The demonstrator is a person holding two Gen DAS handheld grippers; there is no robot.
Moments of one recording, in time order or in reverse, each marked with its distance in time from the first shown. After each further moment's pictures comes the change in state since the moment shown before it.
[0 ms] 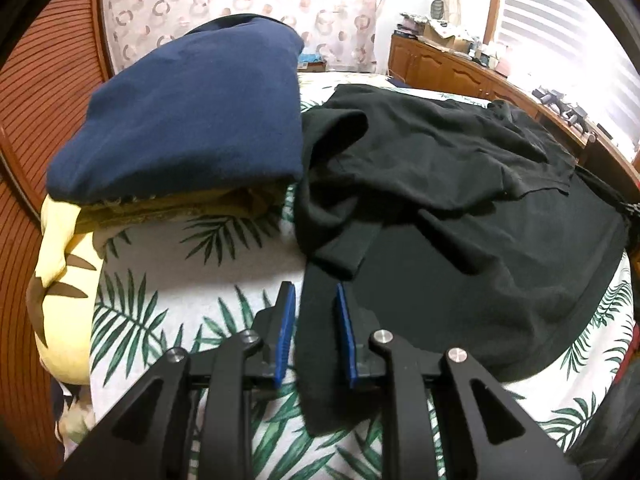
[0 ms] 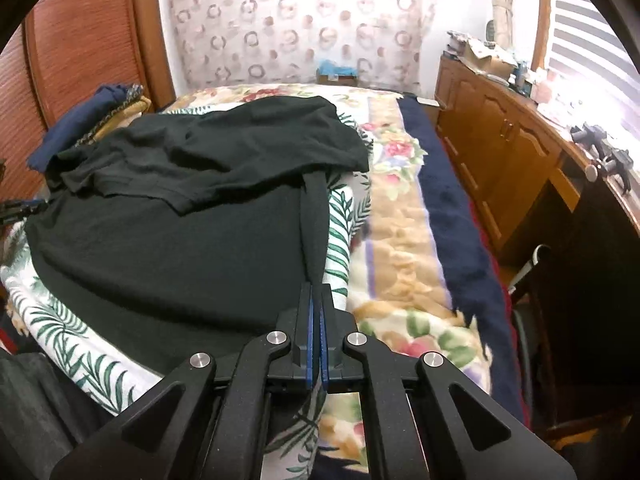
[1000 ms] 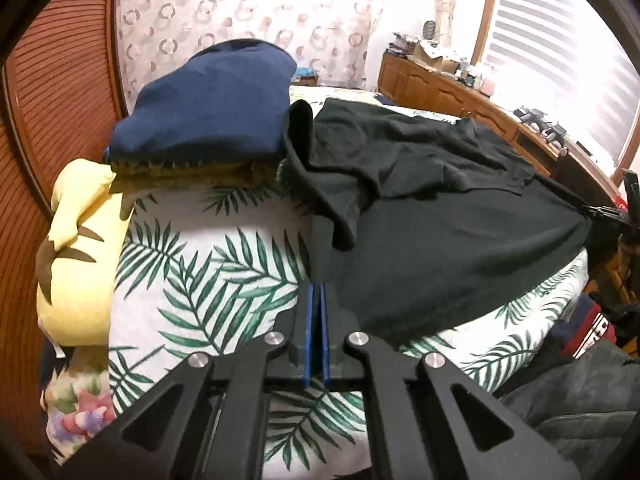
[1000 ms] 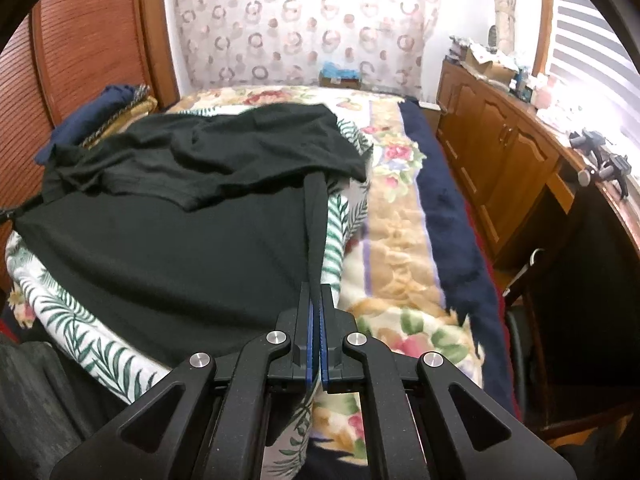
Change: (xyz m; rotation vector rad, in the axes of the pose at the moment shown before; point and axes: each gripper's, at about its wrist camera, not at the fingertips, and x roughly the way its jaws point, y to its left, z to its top) left arm -0.072 0.001 -0.038 -0.038 -0.054 -0.063; right arm -0.015 -0.002 -0.002 -0.011 0.003 0.011
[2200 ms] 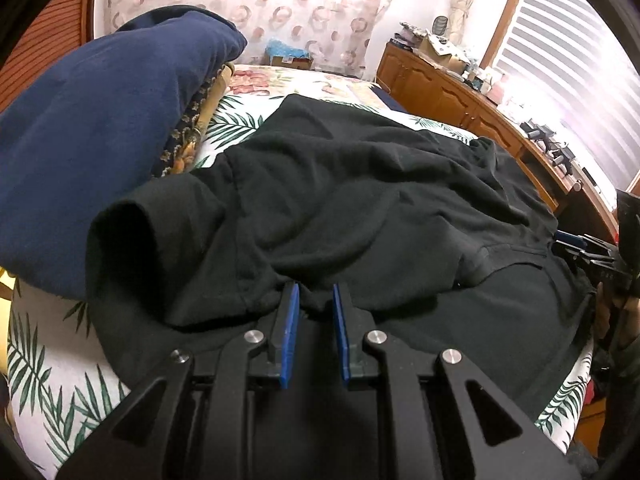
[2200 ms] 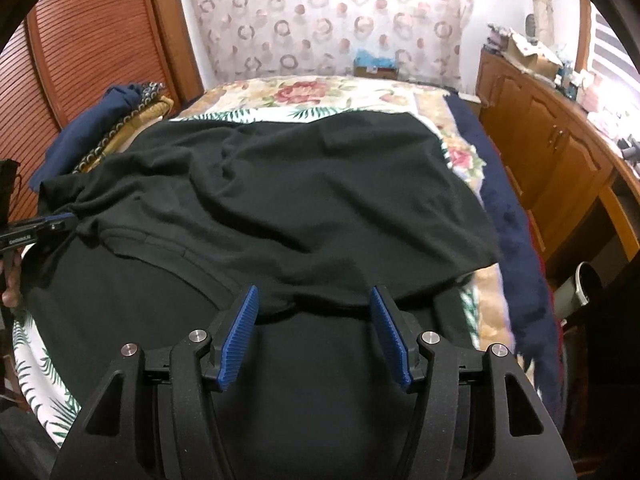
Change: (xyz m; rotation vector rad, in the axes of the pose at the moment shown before) left arm 0.121 -0.041 0.093 -0.086 0.074 -0.074; right arm 0.102 0.062 0.084 -0.003 0.044 0.116
